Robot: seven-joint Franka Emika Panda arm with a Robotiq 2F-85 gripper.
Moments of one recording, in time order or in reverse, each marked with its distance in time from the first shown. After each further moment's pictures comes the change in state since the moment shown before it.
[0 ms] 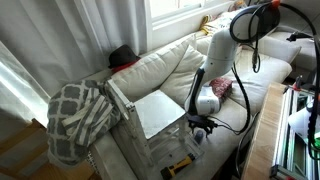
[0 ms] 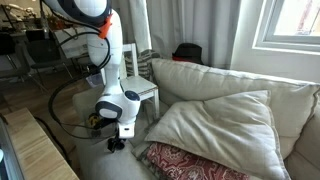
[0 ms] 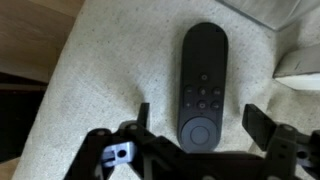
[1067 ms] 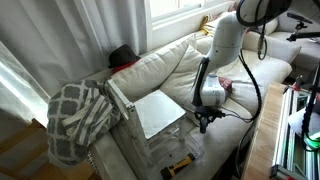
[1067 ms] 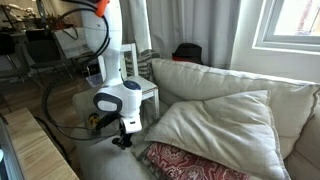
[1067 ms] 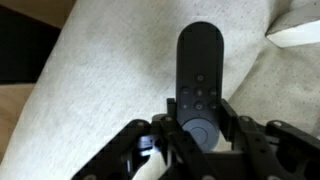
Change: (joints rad) arm -0.039 -0.168 -0.034 -0.178 0.017 0.104 -0.192
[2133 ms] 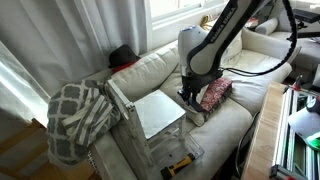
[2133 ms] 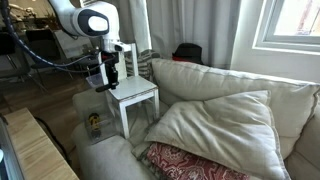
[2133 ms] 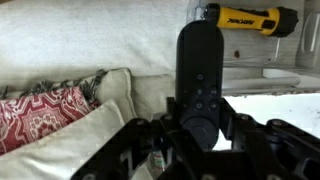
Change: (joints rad) arm 0.423 -0.777 -0.189 -0.271 -0.607 -0.460 0.032
